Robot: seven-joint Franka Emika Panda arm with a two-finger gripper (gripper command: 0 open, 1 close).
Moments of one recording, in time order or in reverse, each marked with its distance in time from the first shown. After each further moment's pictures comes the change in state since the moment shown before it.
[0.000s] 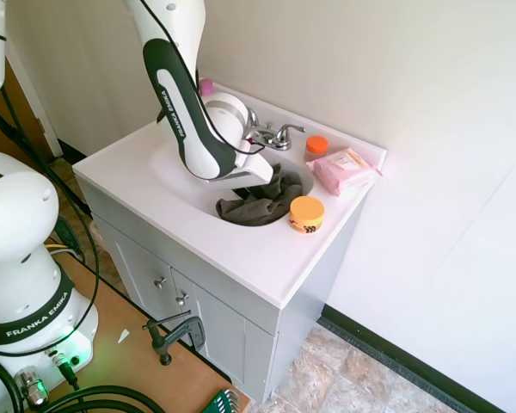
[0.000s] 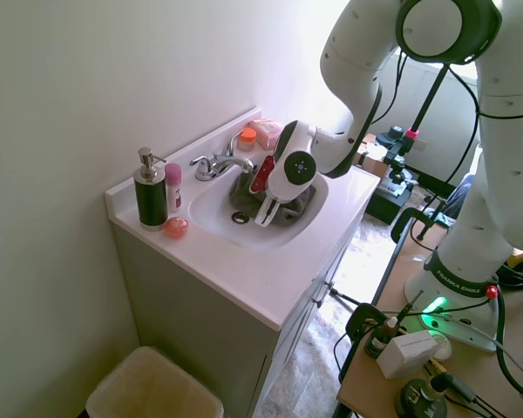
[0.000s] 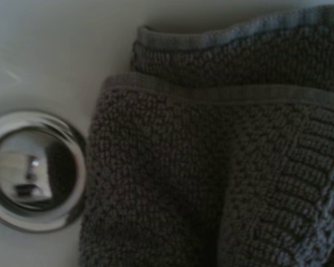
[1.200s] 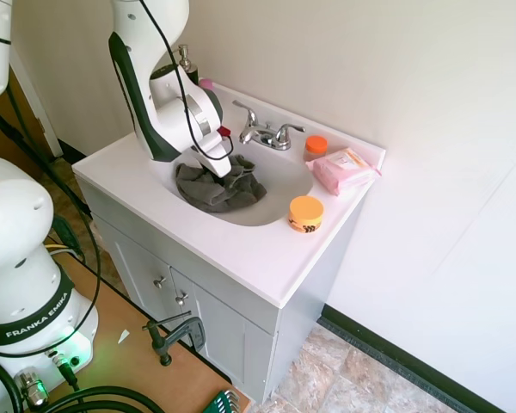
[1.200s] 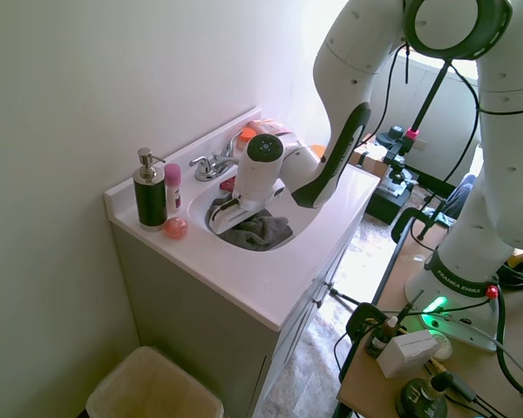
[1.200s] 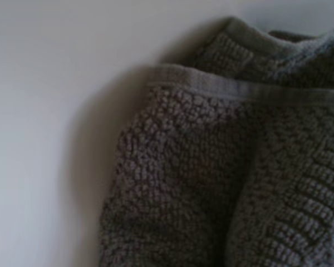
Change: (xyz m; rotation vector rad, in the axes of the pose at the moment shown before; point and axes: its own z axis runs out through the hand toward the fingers) arm -0.006 -0.088 -0.041 0.027 -0.358 0.496
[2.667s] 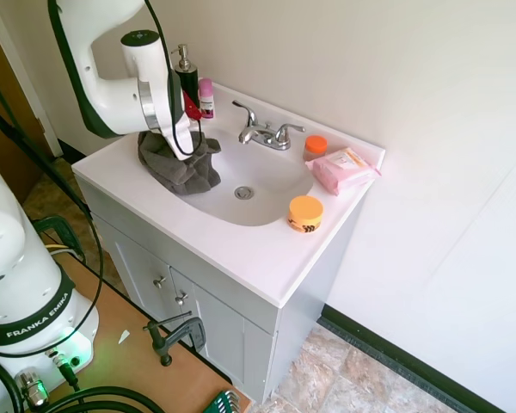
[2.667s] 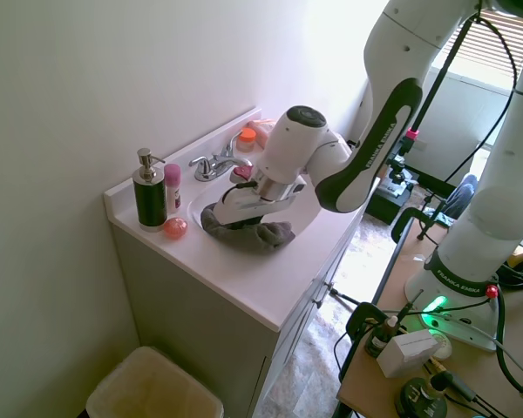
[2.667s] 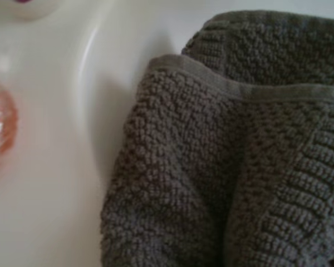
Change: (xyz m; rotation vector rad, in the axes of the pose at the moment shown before) arm -0.047 0.029 -0.115 0.189 -0.280 0.064
